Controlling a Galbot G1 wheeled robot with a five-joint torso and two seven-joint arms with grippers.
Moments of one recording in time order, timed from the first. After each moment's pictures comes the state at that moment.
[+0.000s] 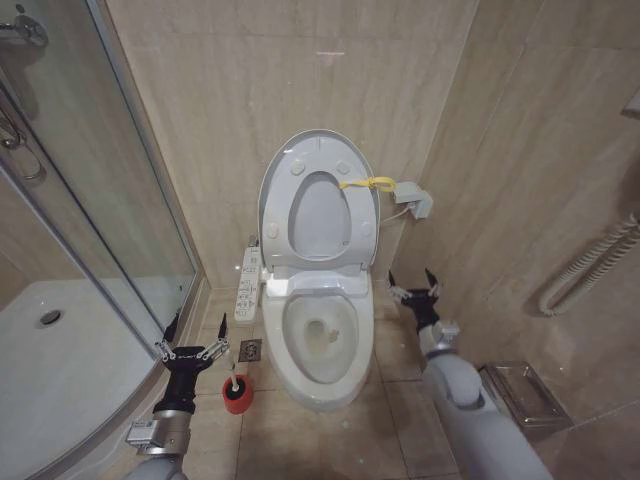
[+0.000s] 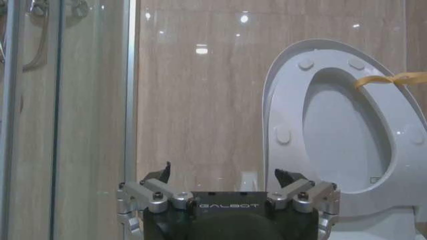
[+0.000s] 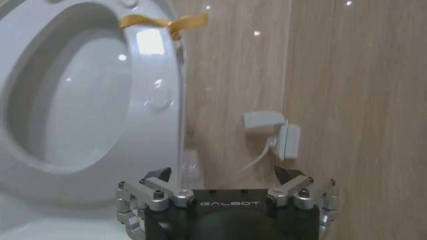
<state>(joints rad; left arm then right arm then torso) 1.54 -1.34 -0.54 -2.06 -0.19 -0.25 -0.08 -1.18 1.24 0.44 1.75 0.23 0.11 0.18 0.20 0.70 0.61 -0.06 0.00</state>
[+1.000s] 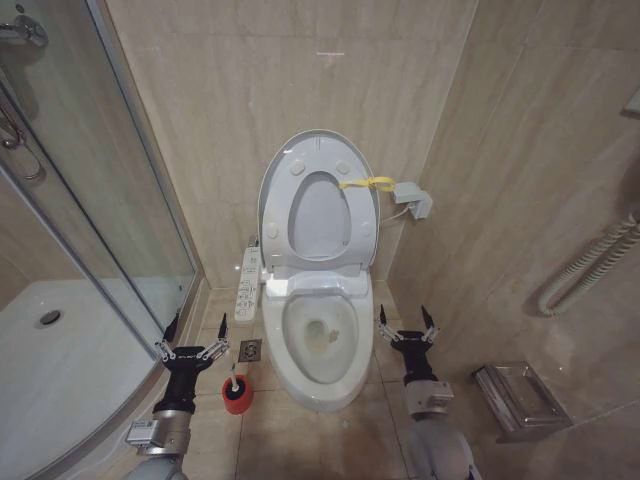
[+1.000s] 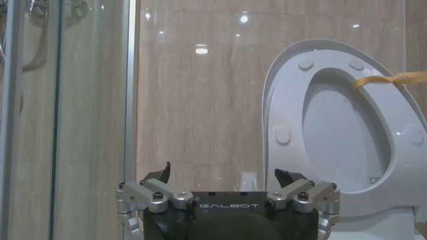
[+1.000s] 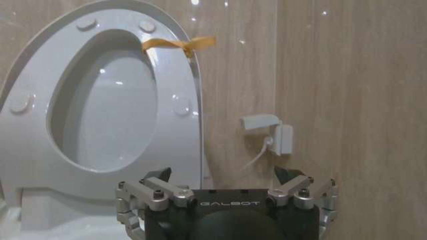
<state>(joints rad) 1.54 -1.34 -0.54 -2.06 -0.19 -0.25 -0.09 -1.36 1.48 0.48 1.87 0.03 0.21 0.17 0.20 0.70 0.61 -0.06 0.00</state>
